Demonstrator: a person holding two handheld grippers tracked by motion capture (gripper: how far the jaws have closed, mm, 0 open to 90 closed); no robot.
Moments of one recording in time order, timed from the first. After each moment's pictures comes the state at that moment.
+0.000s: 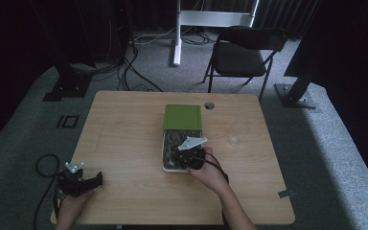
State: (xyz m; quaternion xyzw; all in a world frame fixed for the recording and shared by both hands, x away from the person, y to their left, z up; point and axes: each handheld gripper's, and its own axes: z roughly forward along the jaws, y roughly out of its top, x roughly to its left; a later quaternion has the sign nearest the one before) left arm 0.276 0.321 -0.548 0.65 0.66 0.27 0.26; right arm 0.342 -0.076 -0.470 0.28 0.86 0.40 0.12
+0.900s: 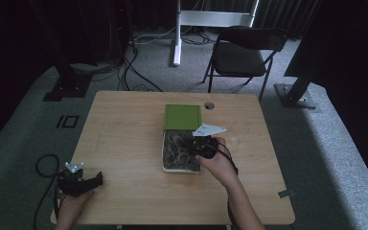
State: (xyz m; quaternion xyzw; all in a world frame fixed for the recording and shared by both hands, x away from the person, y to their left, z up) left arm 0.276 0.321 -0.548 0.65 0.66 0.27 0.26; right arm 0.350 -0.106 -0.426 0.32 0.81 0.47 0.14
